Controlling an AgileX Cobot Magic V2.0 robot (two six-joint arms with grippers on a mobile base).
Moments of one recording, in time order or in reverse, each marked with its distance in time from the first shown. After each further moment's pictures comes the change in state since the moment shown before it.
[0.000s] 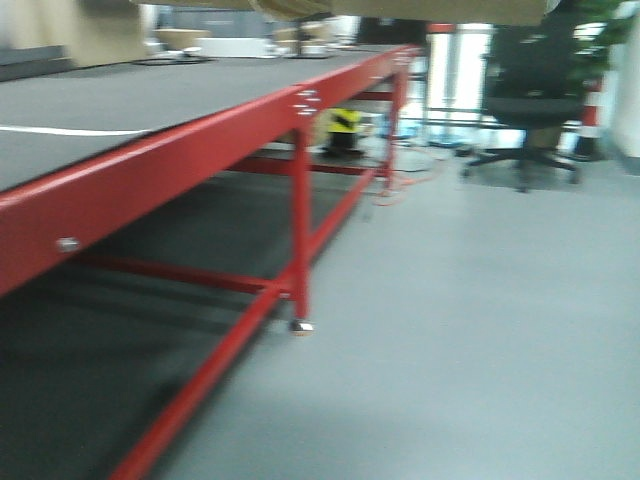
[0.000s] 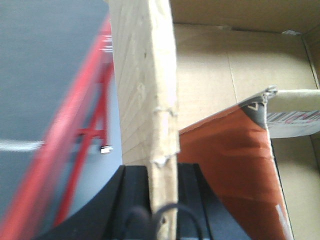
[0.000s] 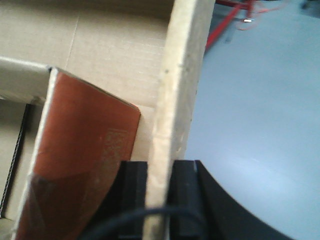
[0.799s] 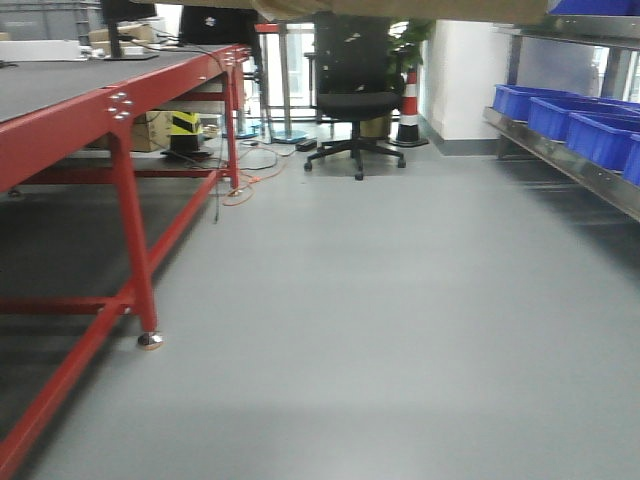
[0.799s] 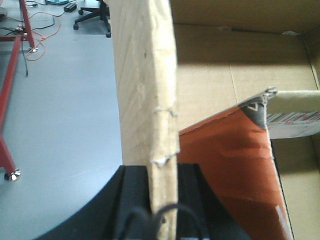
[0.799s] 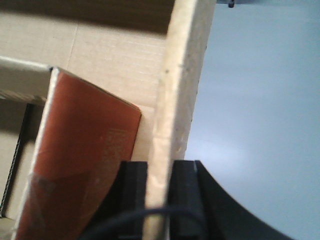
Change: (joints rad) left arm 0.000 0.000 0.000 0.000 -0.002 0.000; right arm 0.000 -0.003 0.000 0.000 0.002 0.000
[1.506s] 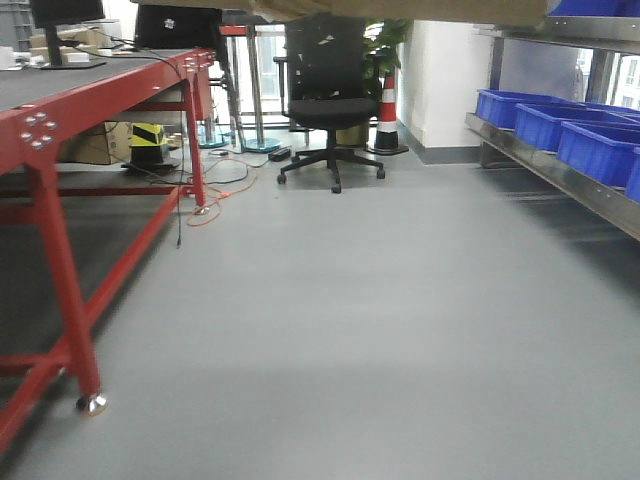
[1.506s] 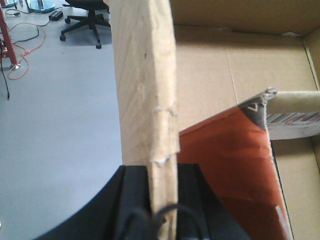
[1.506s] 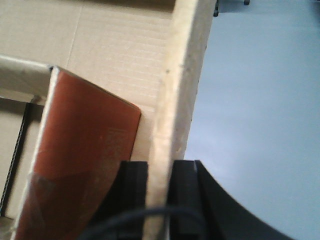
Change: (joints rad) left arm 0.000 0.000 0.000 0.000 0.000 0.000; right arm 0.000 0.000 0.000 0.000 0.004 0.002
